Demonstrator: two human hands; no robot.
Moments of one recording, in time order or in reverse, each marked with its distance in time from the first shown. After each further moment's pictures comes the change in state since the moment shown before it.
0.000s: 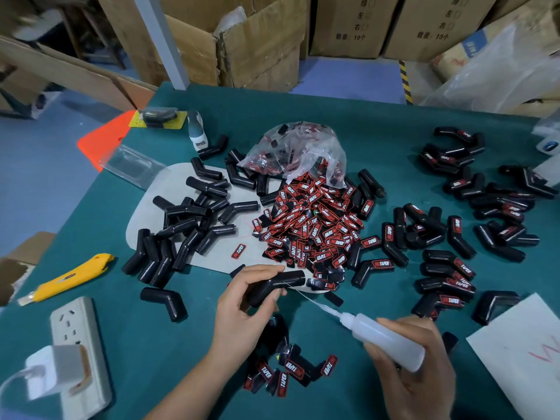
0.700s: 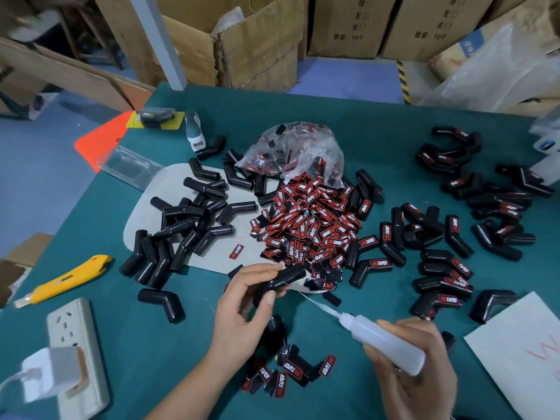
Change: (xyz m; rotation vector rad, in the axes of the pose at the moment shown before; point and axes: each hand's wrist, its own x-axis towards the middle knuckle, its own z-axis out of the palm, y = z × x) left_hand -0.002 -0.004 0.001 -0.020 -0.034 0.073; right_hand 0.000 0.006 -0.002 0.020 0.014 -0.098
